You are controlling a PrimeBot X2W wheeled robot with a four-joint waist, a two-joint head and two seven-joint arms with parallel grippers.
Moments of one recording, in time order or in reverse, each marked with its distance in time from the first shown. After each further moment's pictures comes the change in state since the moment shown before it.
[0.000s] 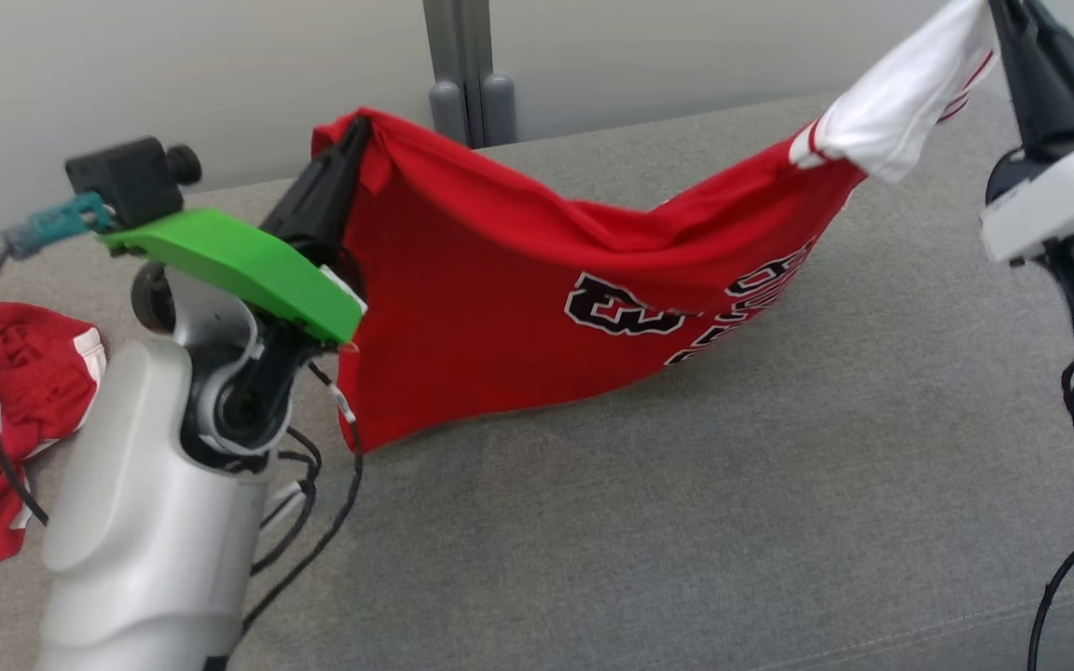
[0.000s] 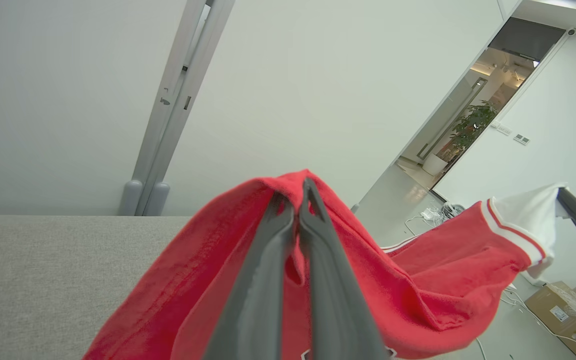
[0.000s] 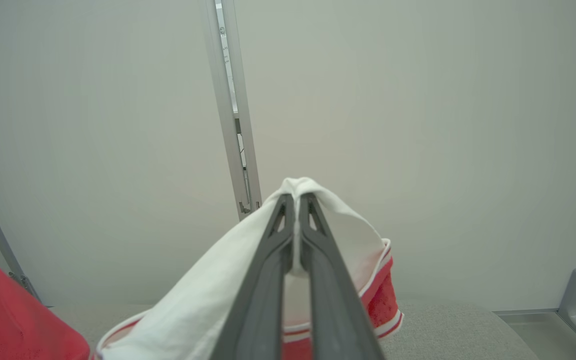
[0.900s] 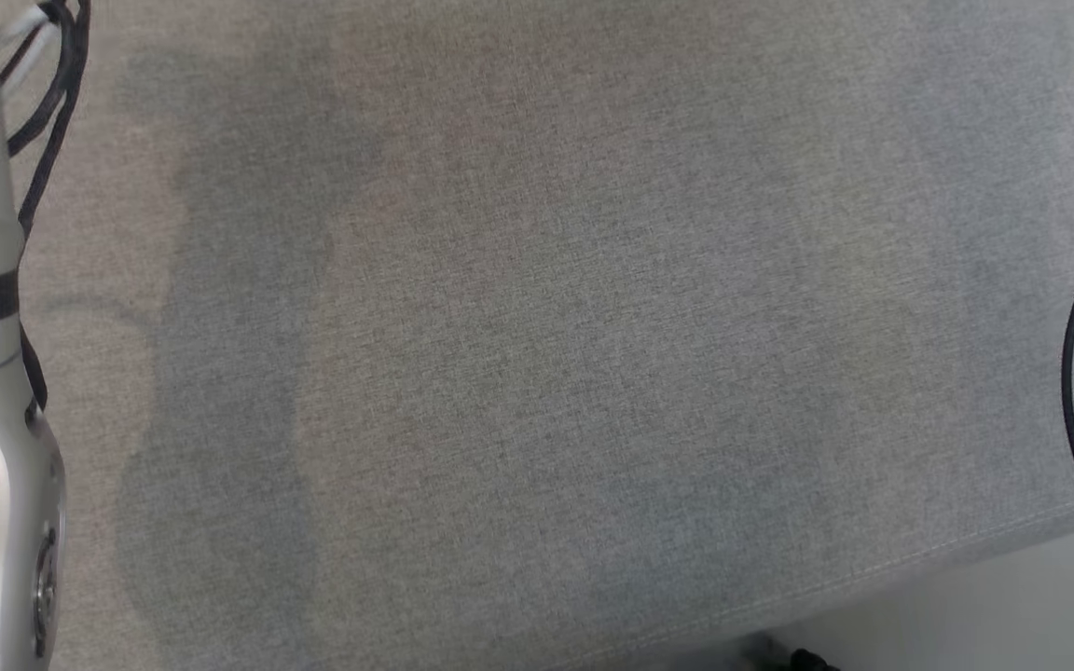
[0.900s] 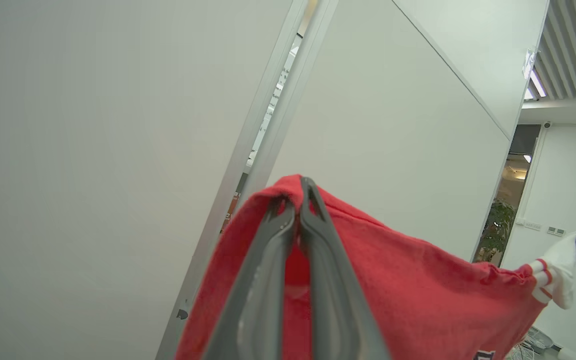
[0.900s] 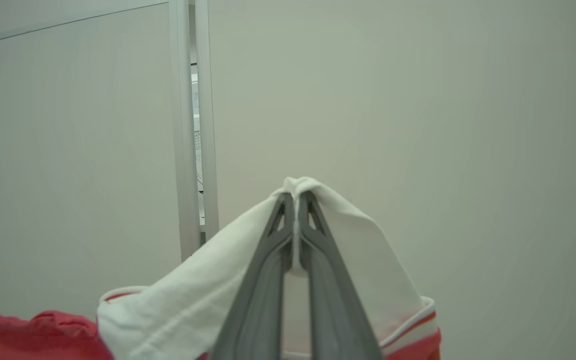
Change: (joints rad) left arm -0.758 0.087 0.065 0.231 0.131 -0.045 -0.363; right arm -0.953 -0.047 0.201 0.692 0.108 0.000 -0.579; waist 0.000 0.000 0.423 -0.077
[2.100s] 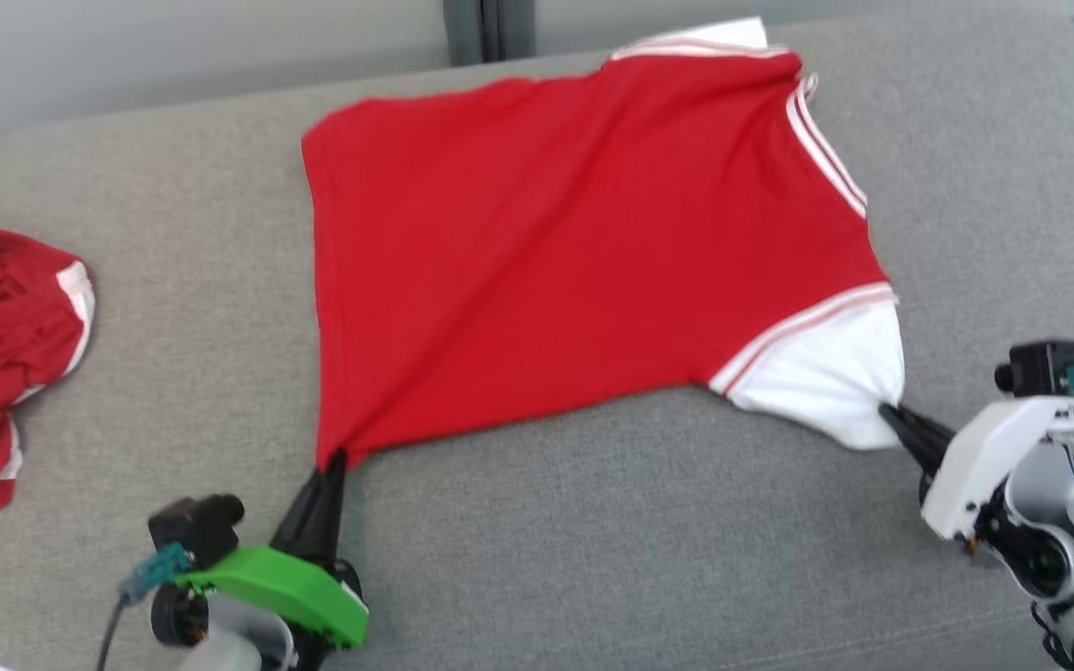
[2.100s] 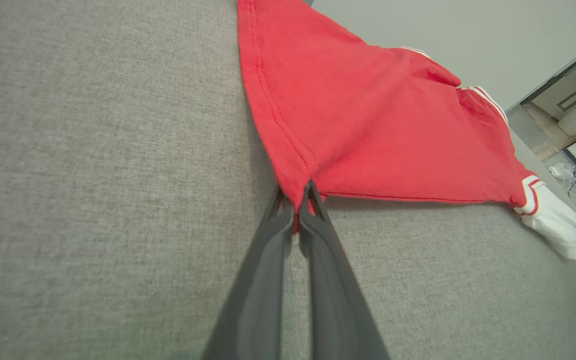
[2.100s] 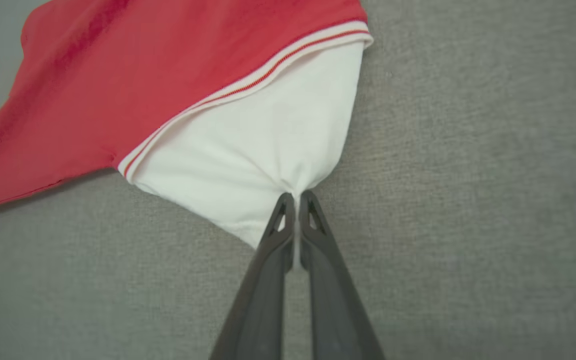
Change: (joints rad) left arm 1.103 0.020 -0.262 0.092 -0.064 -0.002 -0.125; right arm 1.156 -0.227 0.254 -0.119 0.429 0.000 0.427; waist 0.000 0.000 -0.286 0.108
